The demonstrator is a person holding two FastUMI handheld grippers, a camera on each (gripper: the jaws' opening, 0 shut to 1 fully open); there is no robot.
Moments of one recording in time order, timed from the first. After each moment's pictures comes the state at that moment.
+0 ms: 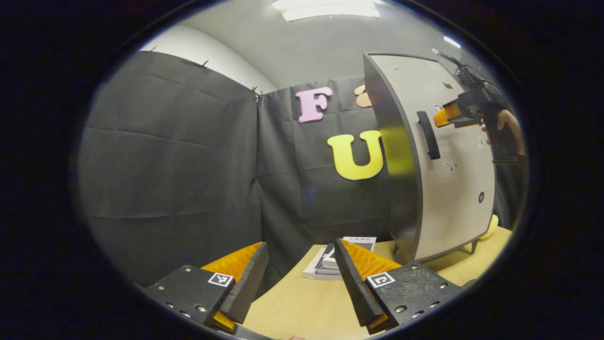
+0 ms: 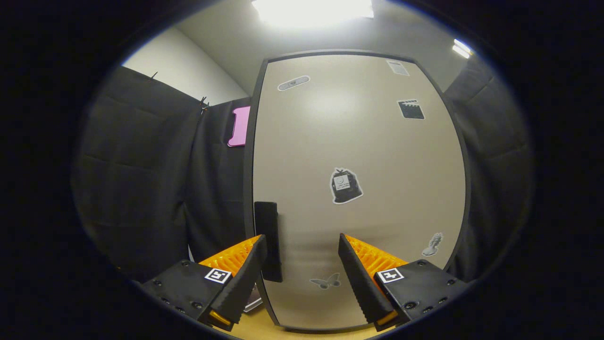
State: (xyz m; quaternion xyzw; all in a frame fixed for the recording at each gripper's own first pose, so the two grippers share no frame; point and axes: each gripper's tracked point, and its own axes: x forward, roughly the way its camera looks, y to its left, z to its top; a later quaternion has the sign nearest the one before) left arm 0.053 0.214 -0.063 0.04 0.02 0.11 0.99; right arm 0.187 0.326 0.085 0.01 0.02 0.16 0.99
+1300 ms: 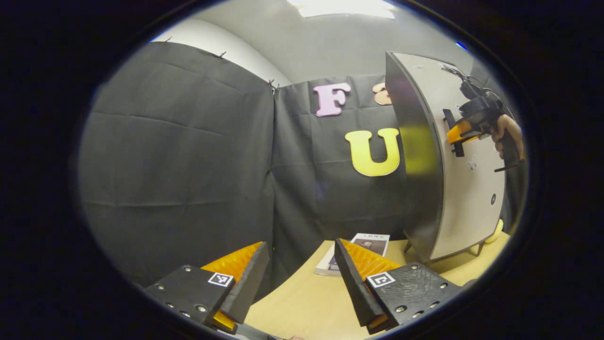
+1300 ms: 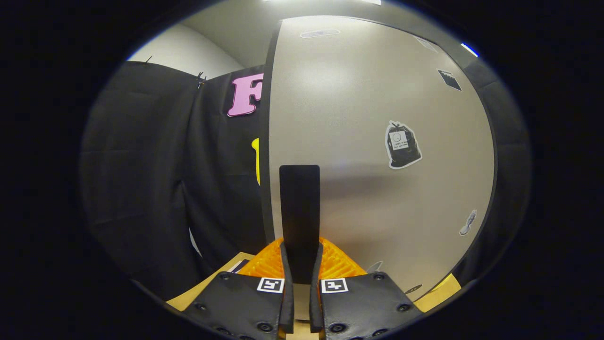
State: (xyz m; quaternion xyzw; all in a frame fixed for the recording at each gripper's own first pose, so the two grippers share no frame) left arm 0.047 0.252 -0.073 0.02 0.03 0.14 0.99; right arm 0.206 0.375 0.047 0.00 0.11 0.17 0.98
